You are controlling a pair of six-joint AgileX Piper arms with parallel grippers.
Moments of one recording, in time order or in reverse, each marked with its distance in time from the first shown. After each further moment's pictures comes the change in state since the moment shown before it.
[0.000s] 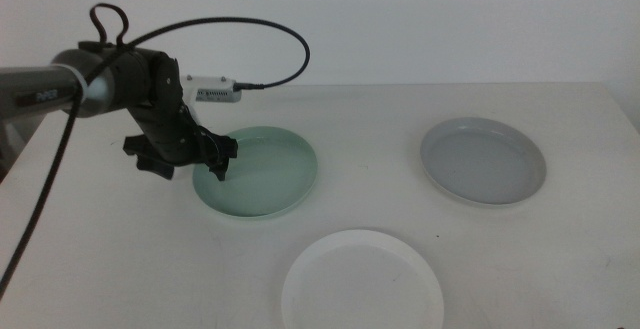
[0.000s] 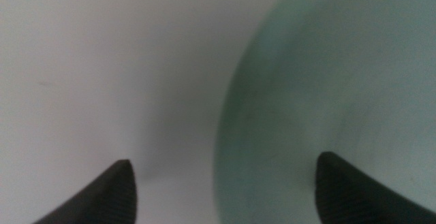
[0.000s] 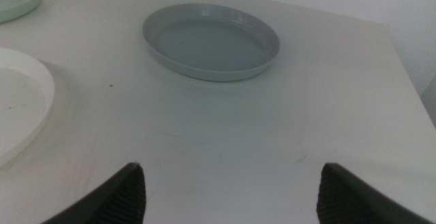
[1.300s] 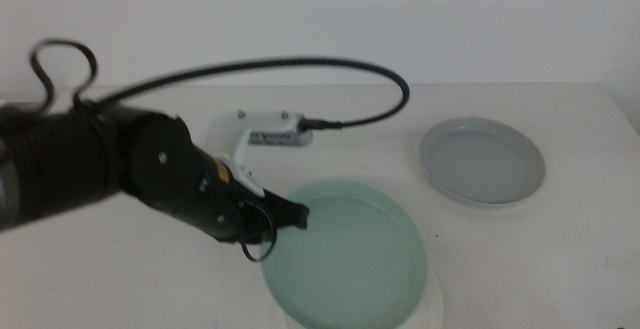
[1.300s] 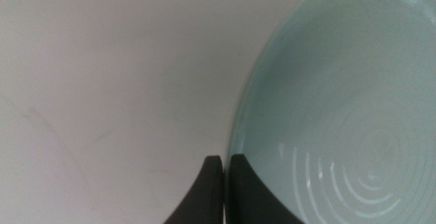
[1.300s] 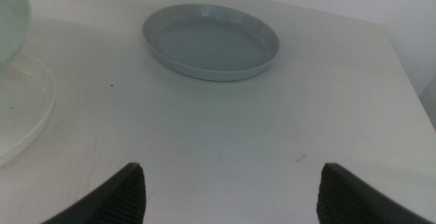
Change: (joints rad) left arm -0.351 -0.545 0.526 -0.241 -0.154 0.003; right arm 0.000 0.000 0.000 0.000 0.000 0.000
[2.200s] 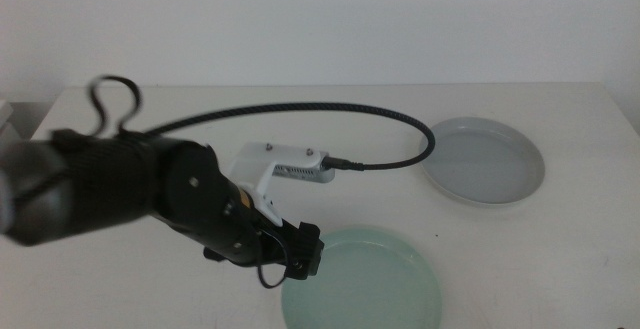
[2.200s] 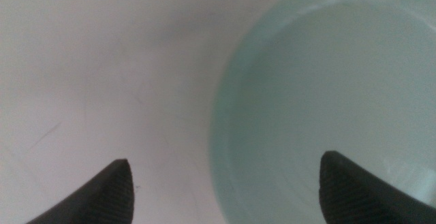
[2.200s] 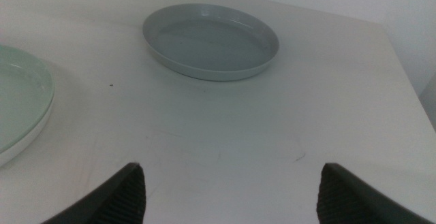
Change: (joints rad) left arm -0.045 0.081 0.035 -0.081 -0.052 0.133; right arm 0.000 0.000 0.000 0.000 0.000 0.000
